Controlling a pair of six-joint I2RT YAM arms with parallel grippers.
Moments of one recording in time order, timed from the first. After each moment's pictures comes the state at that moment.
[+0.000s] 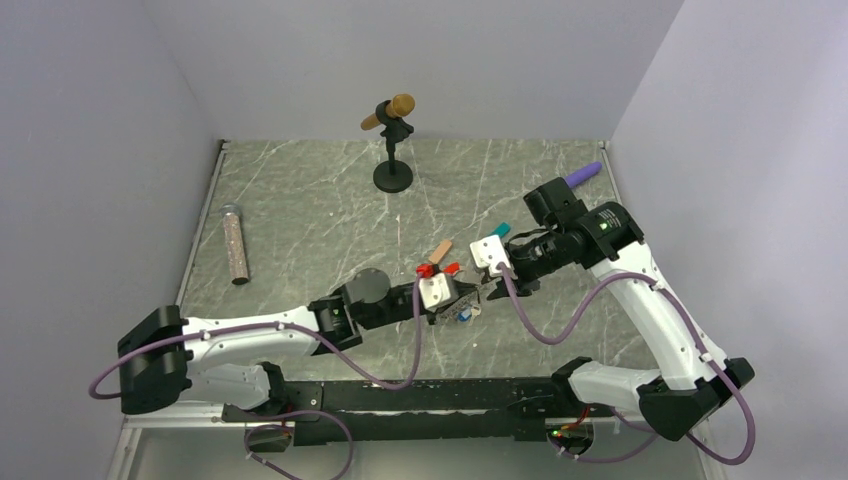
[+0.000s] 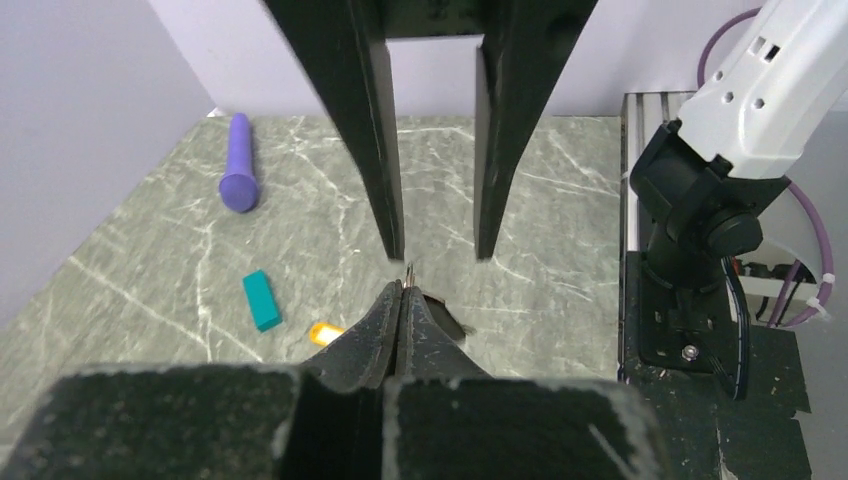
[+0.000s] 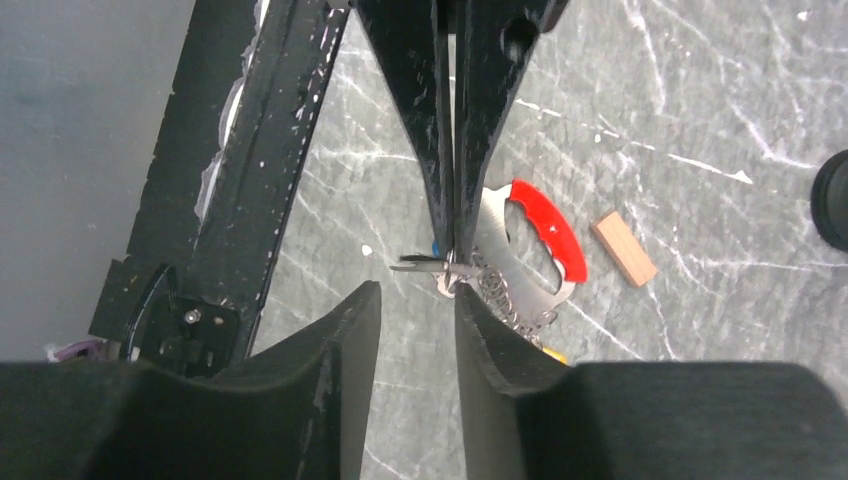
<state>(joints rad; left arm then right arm) -1.19 1.25 0.75 0.52 0.11 0.20 0.51 1.18 1.41 -1.42 -0.77 -1.25</state>
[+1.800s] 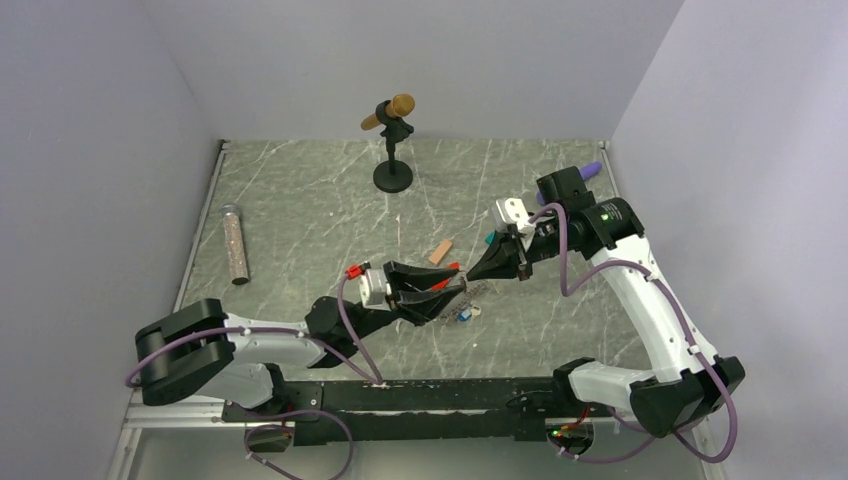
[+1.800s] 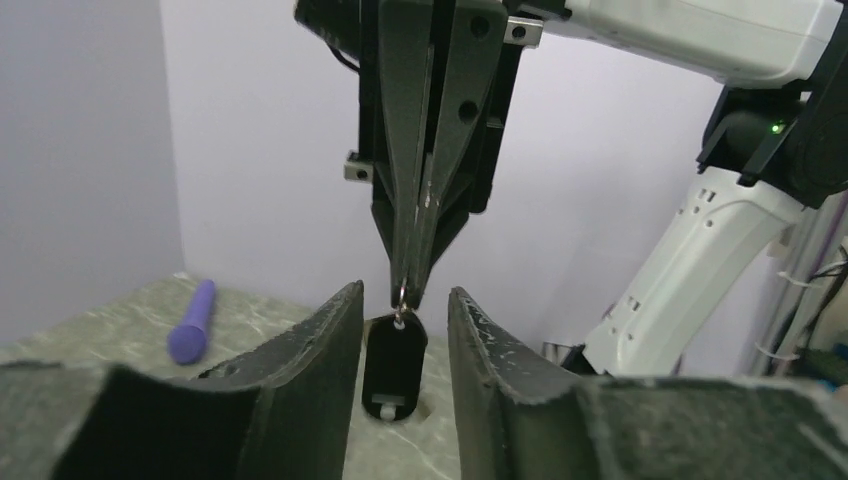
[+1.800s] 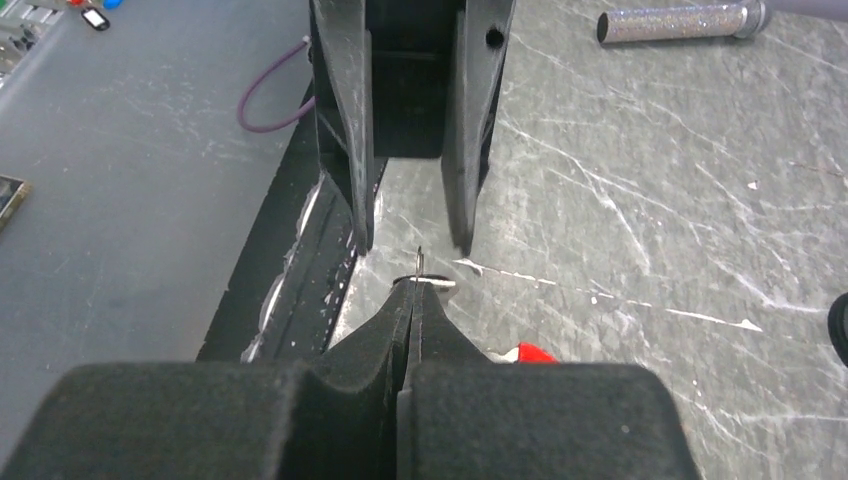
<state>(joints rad) -1.15 1.35 0.43 1.50 0.08 -0.16 0.37 1.19 1.35 -1.23 -1.27 -1.09</state>
